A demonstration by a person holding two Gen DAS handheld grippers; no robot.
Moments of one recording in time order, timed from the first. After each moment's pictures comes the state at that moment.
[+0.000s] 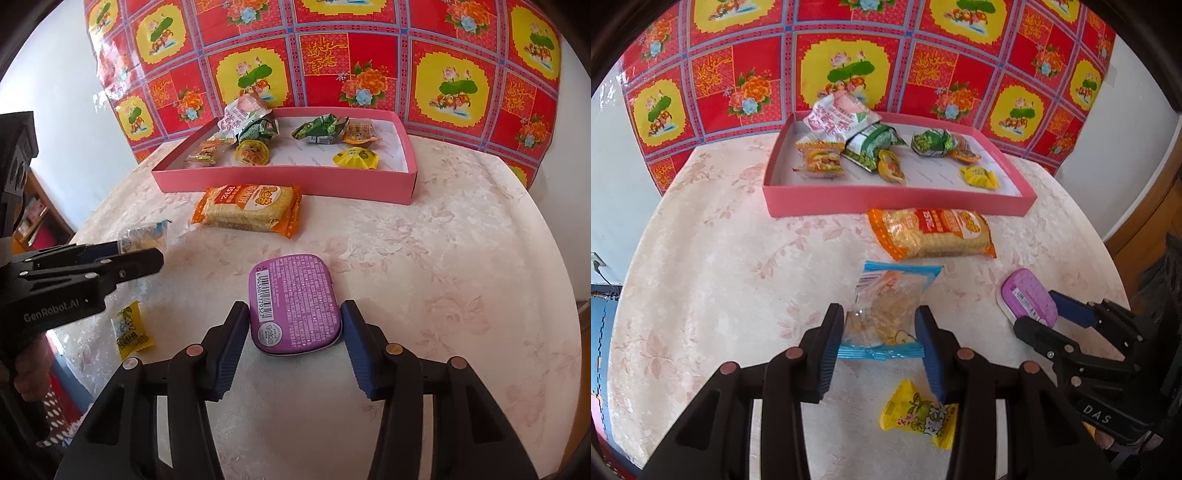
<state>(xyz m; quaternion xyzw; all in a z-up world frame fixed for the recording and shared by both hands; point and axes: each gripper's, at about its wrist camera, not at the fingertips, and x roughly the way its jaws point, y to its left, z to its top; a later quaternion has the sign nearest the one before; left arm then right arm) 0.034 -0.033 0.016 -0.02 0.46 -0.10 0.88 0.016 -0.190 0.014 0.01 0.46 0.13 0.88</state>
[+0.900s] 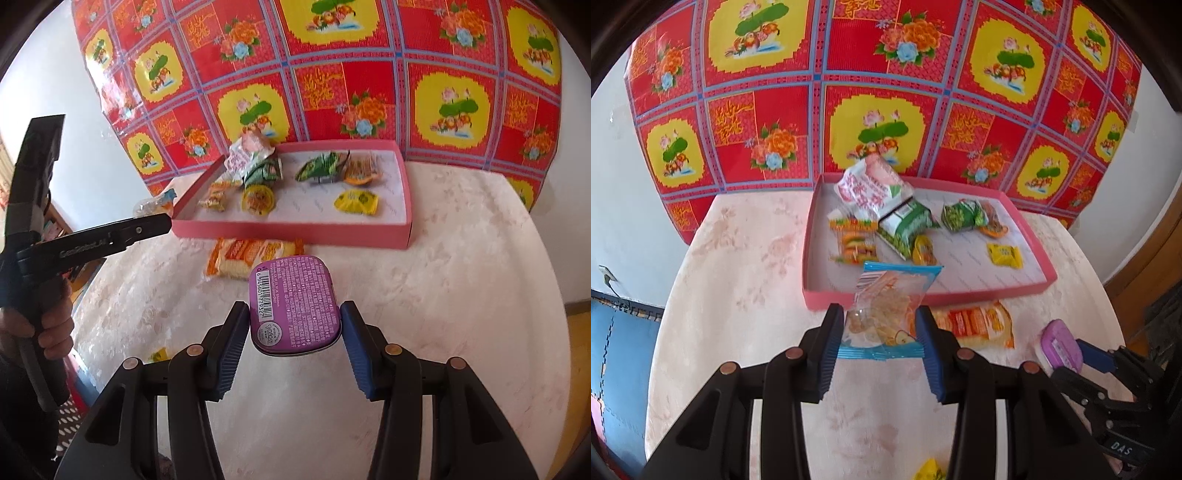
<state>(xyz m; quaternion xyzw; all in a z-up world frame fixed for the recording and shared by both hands) 0.086 -0.012 0.048 -0.04 0.42 -0.07 0.90 0.038 -0.204 0.047 0.05 0.44 0.16 0.89</state>
